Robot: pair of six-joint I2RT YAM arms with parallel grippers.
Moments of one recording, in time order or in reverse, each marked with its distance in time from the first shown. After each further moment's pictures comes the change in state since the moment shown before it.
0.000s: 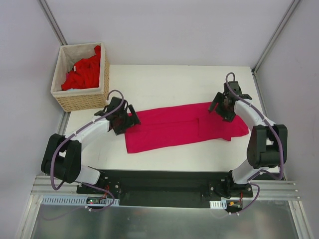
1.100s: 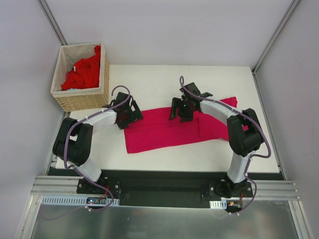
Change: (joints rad) left arm 0.000 0.235 0.136 0.087 -0.050 0.002; right arm 0.395 0.227 0.161 0.103 -0.315 -0.040
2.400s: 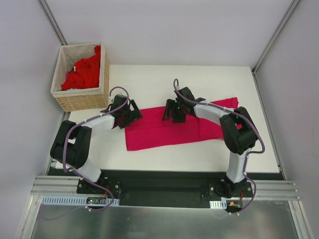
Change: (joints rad) left arm 0.016 -0.047 -0.119 0.201 0.006 -0.002; right arm 0.091 0.078 -0.041 0.210 0.005 0.091
